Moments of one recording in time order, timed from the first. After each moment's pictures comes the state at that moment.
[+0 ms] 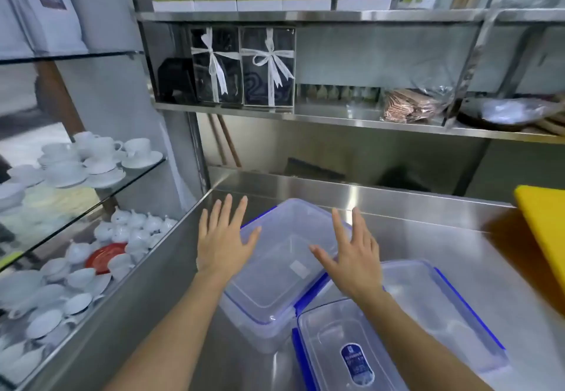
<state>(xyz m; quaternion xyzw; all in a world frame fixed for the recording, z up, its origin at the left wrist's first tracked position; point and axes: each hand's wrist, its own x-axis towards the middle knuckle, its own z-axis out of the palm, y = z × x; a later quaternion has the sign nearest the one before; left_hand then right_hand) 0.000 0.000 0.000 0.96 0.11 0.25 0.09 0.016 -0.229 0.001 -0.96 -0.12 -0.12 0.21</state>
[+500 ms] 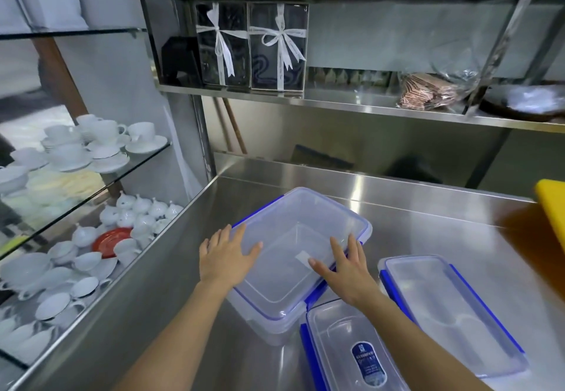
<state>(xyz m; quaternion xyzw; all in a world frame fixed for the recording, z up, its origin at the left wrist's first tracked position) -0.006 0.011 -0.035 0.97 0.19 0.03 0.13 0.027 -0.216 -0.041 -0.95 -0.10 0.13 0.27</state>
